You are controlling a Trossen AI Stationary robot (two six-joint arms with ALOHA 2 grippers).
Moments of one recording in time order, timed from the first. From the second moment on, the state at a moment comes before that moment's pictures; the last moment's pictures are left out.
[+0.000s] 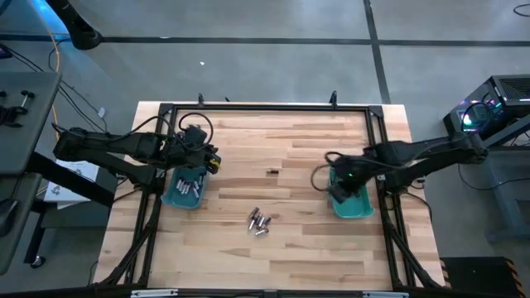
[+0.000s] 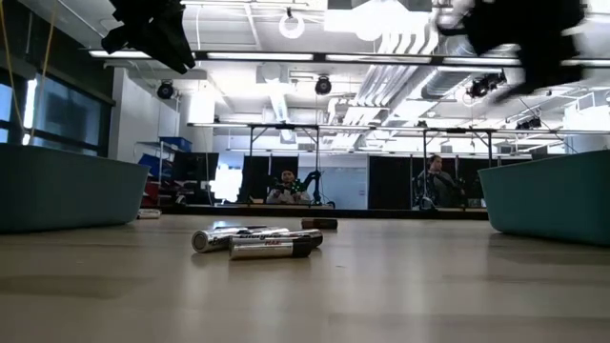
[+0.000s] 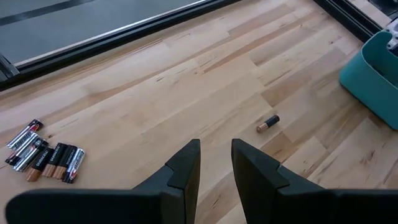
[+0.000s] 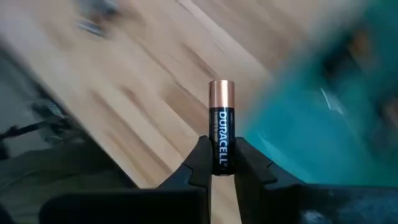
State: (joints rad) left arm -0.11 1.08 1.04 -0.91 -0.61 -0.91; right arm 0.15 1.10 0.96 -1.02 -0.19 1.08
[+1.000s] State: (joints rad) left arm -0.11 1.08 1.04 -0.91 -0.62 -0.89; right arm 0.04 1.03 0.44 -0.74 -0.05 1.51
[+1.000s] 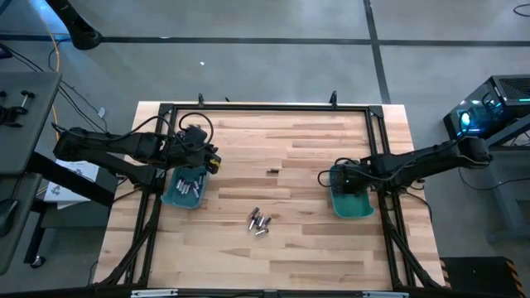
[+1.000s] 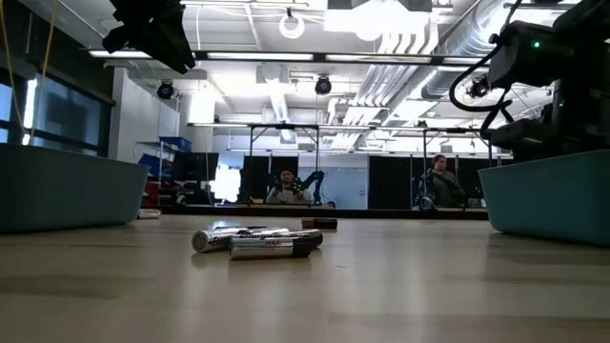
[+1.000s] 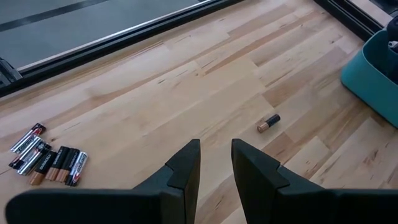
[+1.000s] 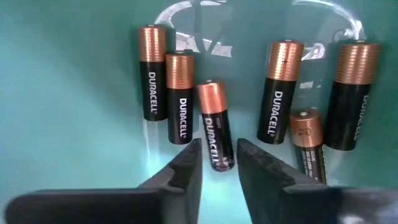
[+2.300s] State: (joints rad) left arm -0.11 1.08 1.04 -0.85 -0.62 -0.86; right arm -0.19 1.49 0.83 0.16 -0.10 -0.06
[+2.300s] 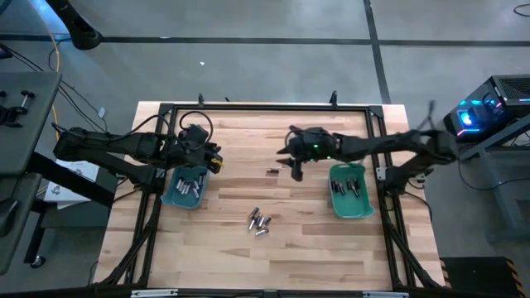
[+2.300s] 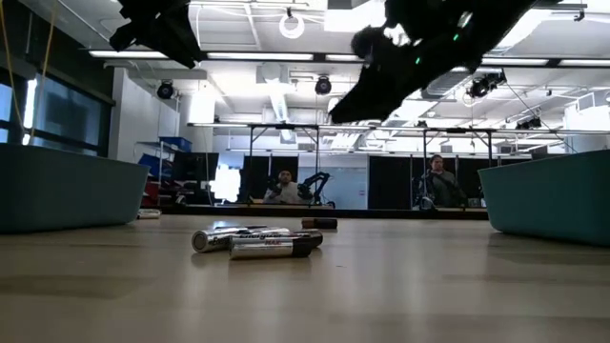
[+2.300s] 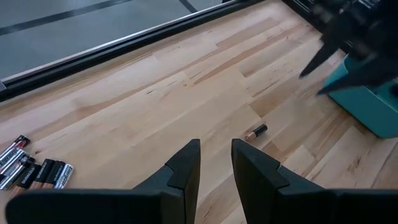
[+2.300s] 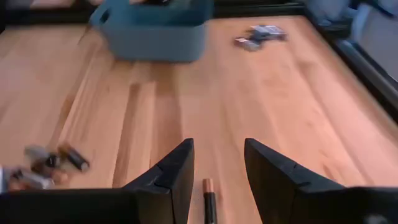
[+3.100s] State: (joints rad) left arm -0.08 1.08 1.04 -0.85 -0.62 -0.86; right arm -0.24 1.93 0.83 0.39 -0.22 -0.08
